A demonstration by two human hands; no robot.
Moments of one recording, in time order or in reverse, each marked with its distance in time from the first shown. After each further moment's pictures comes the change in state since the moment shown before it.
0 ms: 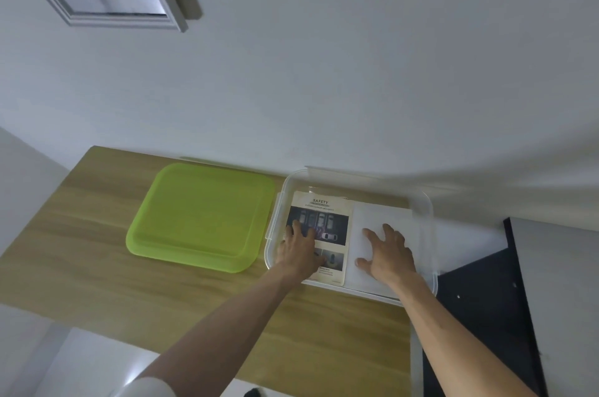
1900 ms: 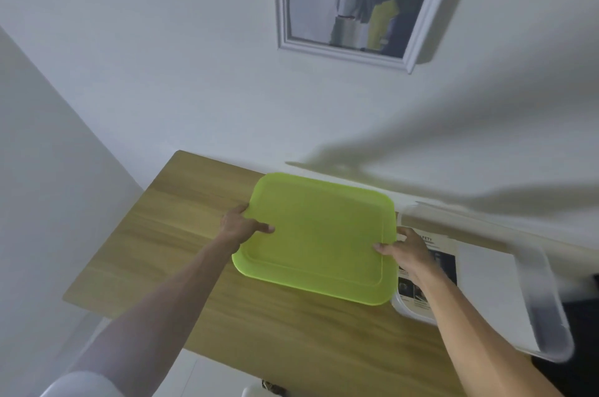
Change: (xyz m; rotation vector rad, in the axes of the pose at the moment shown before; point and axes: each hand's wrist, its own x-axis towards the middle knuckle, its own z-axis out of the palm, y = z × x) left_hand -0.001 -0.377 -0.165 -1.078 0.111 -0.482; right_hand 0.025 -0.261 -0.029 1.043 0.076 0.282
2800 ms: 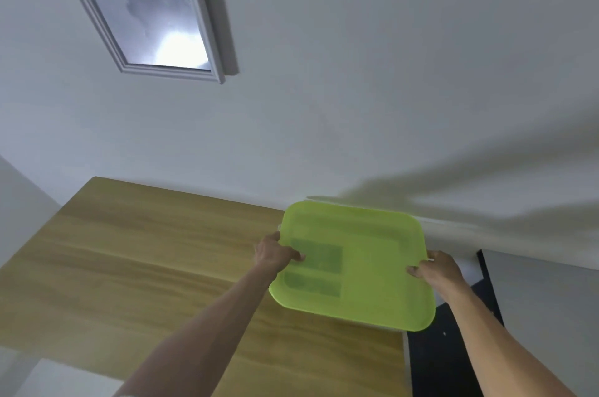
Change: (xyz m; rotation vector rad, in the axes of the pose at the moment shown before) left_hand -0.147 0.052 0.317 0.206 -0.027 0.101; right_hand 0.039 0.135 -0.311 -0.240 0.177 0.069
